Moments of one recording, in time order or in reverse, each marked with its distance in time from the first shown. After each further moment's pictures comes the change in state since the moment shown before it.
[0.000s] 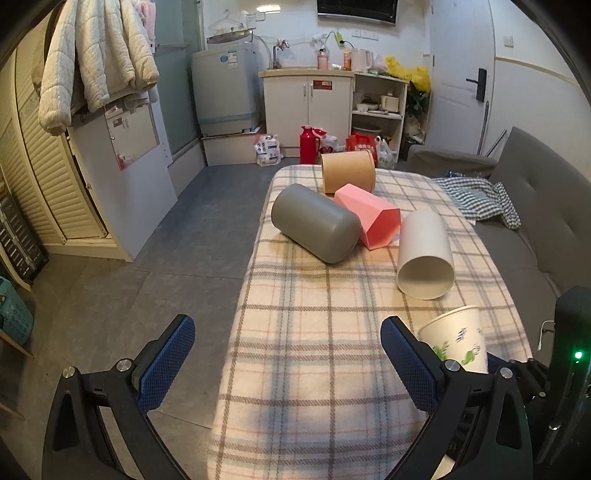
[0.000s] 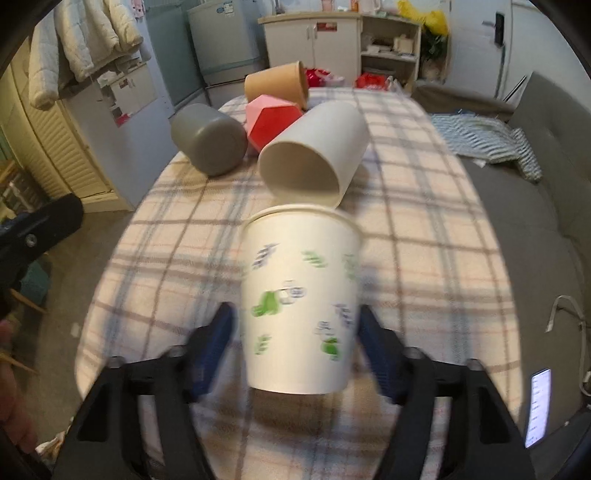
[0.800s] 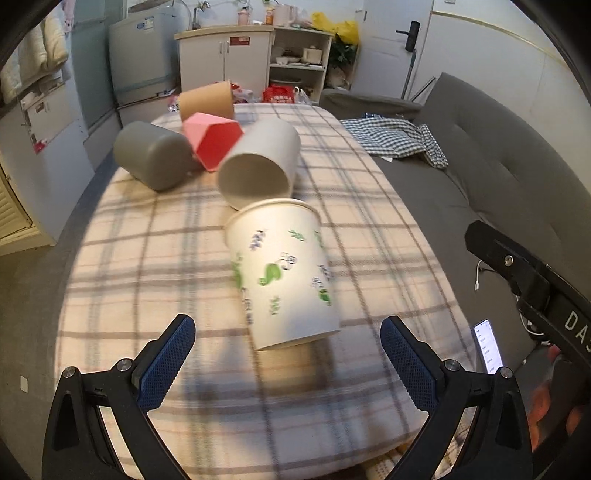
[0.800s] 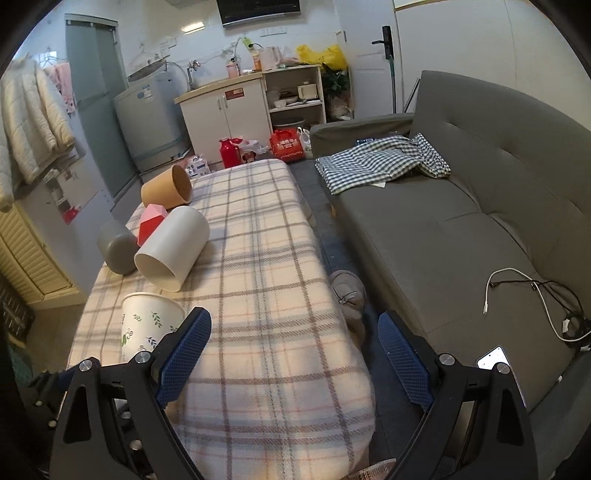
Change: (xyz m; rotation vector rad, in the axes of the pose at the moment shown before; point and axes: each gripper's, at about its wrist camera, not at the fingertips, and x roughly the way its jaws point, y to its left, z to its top) left arm 0.014 -0.124 -0.050 0.106 0.175 -0.277; right arm -0.094 -0.119 -0.019 0.249 -0.266 -0.189
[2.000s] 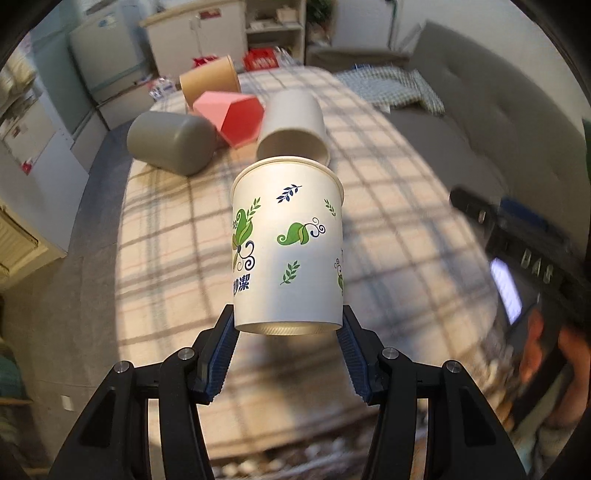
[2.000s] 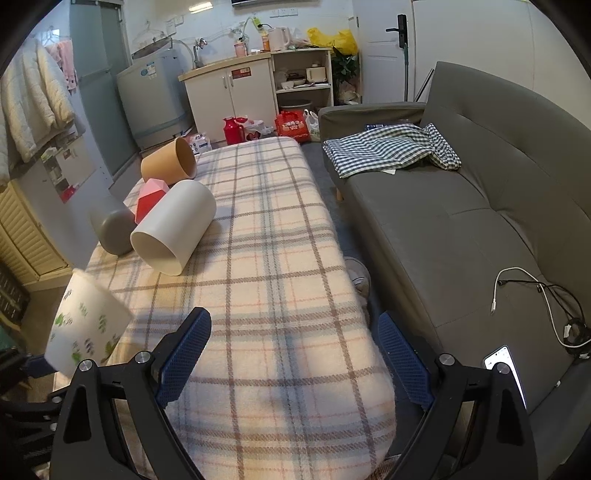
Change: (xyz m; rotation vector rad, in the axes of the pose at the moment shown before) left arm -0.024 0.049 0.011 0.187 0.212 0.043; right arm 0.026 0.022 -0.003 -0.051 0.068 -0.012
